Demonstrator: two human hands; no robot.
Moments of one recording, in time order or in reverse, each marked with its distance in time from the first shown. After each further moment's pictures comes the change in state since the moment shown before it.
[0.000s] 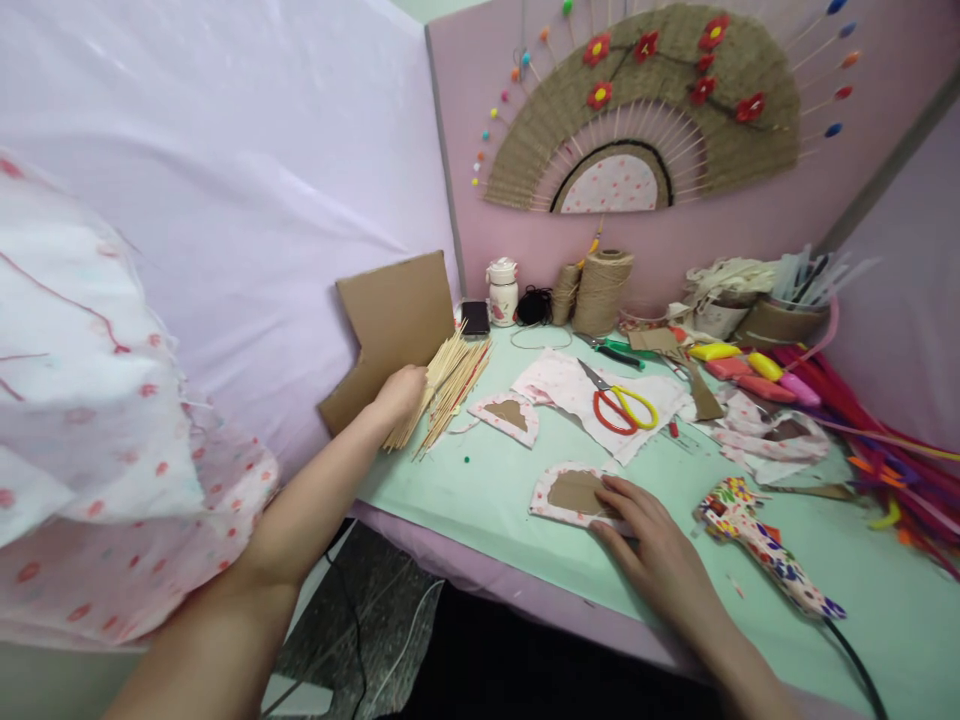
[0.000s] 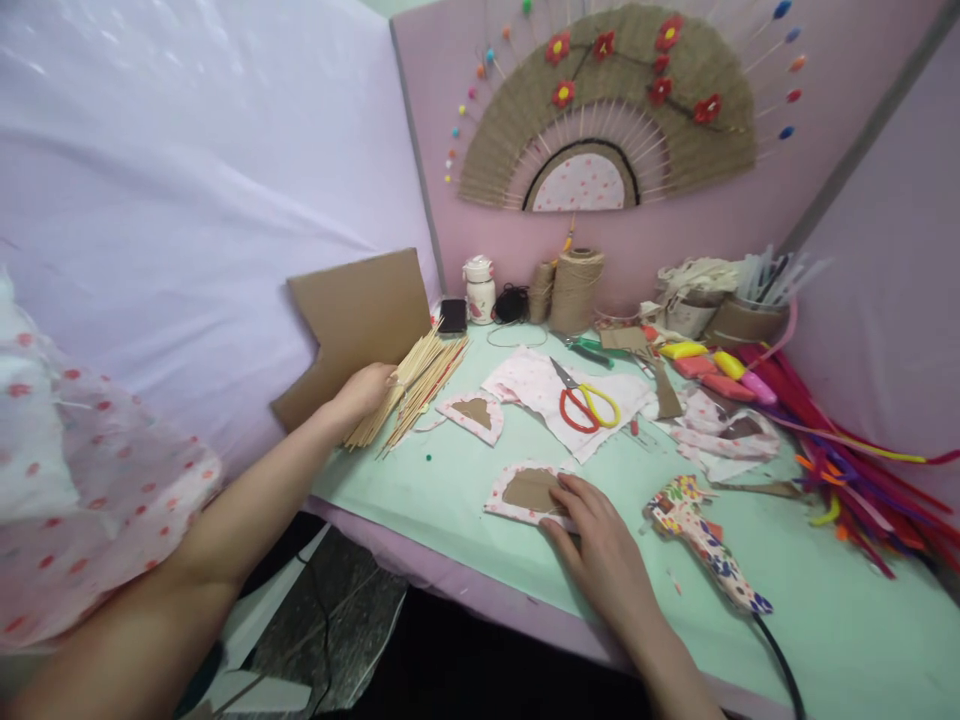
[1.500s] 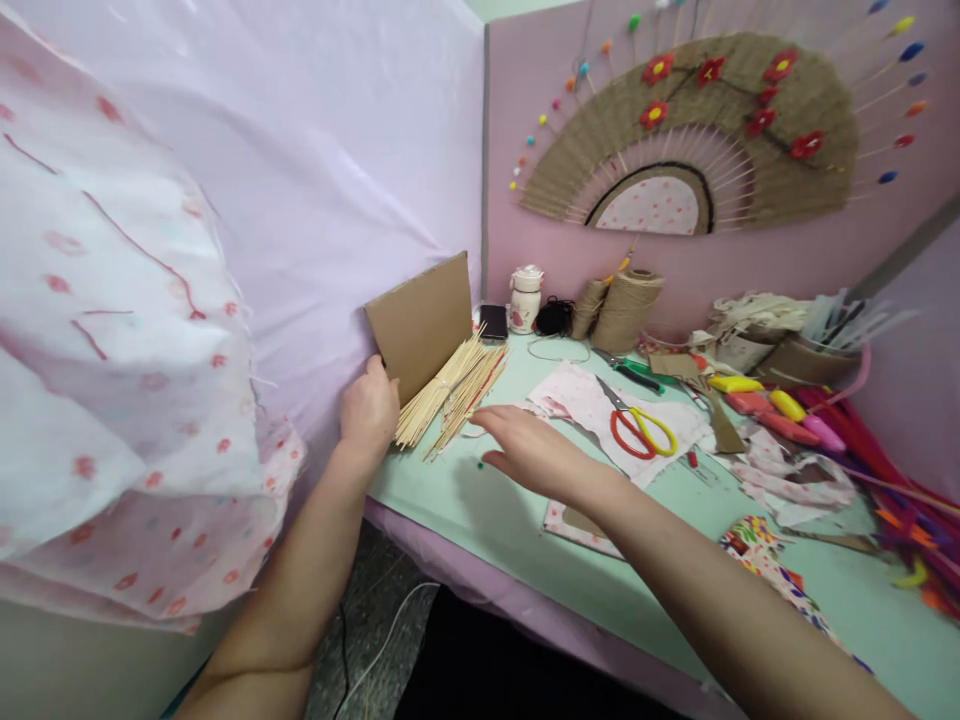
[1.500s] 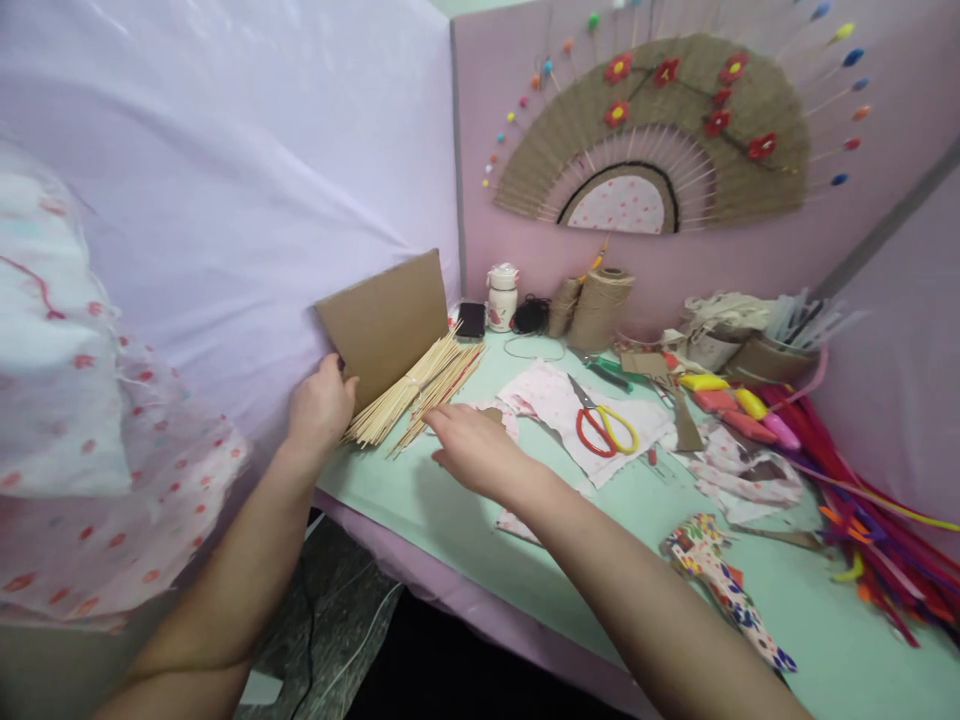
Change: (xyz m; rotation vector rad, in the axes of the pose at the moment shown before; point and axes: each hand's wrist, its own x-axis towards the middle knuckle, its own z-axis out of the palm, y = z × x) left_hand -0.083 0.006 -0.040 0.096 0.357 -0.453; right_hand 0.161 -0.137 -0.003 -0.015 -0.377 -0.541
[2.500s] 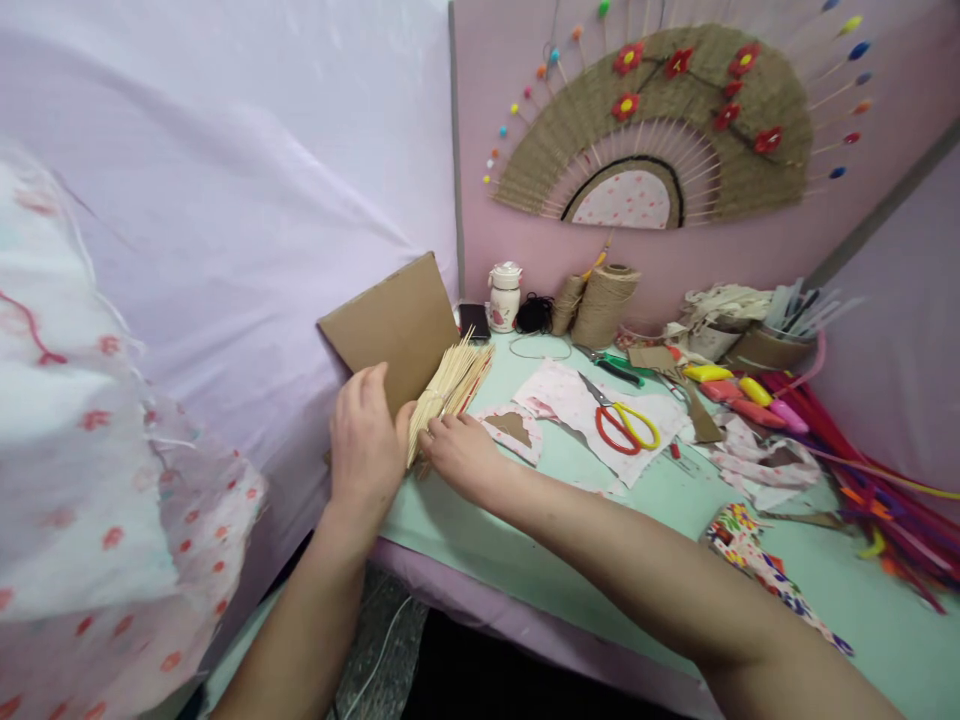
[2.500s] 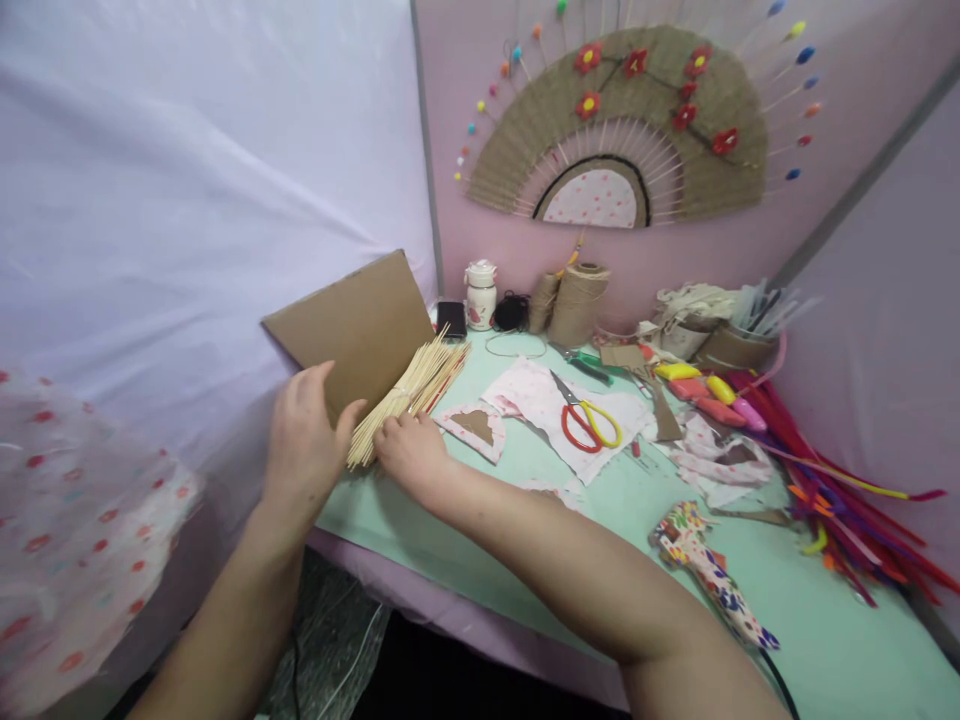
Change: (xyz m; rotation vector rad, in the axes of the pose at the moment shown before) left_hand -0.030 0.017 0.000 -0.330 0.310 0.305; right_hand 0.058 -0.017 0.053 -0.329 -0.106 0.022
